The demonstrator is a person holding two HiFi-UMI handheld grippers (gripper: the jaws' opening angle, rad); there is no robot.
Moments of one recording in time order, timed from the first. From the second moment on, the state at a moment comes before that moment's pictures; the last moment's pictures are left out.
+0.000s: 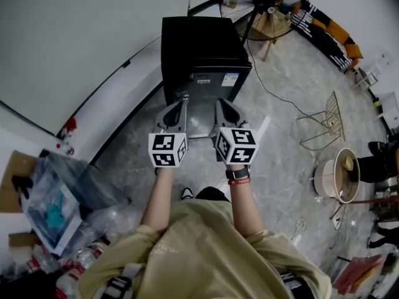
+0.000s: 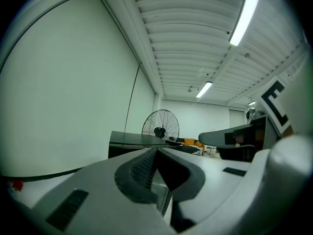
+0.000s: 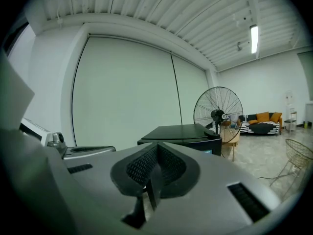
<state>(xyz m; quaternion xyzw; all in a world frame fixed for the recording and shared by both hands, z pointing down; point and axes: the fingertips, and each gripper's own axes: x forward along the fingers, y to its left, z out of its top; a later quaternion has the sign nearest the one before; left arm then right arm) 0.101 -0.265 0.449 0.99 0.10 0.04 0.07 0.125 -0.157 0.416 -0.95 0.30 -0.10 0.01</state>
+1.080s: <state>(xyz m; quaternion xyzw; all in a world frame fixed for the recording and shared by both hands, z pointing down) 0.197 -0.352 0.556 0.98 0.02 0.15 0.12 0.262 -0.251 0.442 -0.87 0.45 -0.12 -0.13</state>
